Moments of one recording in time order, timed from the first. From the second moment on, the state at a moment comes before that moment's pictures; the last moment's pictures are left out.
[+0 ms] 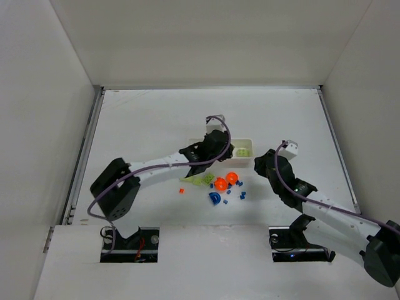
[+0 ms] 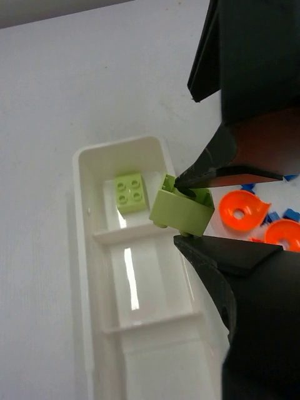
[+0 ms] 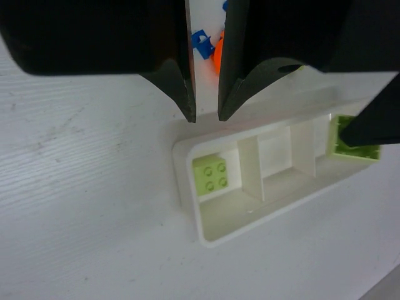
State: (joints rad) left arm -0.93 1.60 1.05 0.01 -0.35 -0.72; right arm 0.68 0.90 0.42 0.00 0.54 0.80
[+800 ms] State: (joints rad) left arm -0.94 1.66 1.06 0.02 -0.40 -0.63; right arm 0.85 0.99 0.45 0.00 0.47 0.72
